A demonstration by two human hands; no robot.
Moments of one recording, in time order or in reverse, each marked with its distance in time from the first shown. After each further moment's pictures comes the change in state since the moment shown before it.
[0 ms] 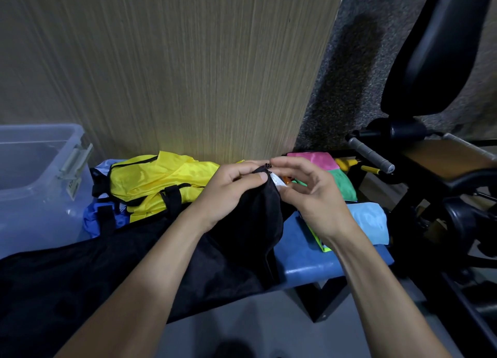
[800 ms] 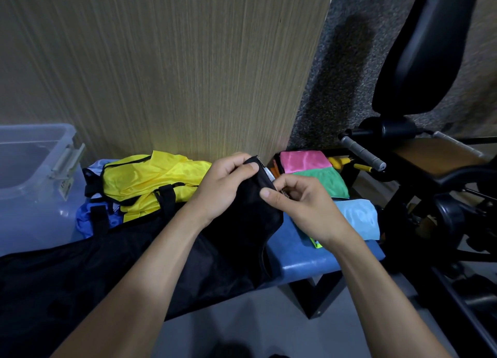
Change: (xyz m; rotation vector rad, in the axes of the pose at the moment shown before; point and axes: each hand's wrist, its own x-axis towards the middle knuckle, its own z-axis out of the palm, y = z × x) left_hand 0.001 0.008 0.006 0.017 0.054 0.042; right_hand -0.011 0.006 -0.007 -0.107 -0.135 0.026
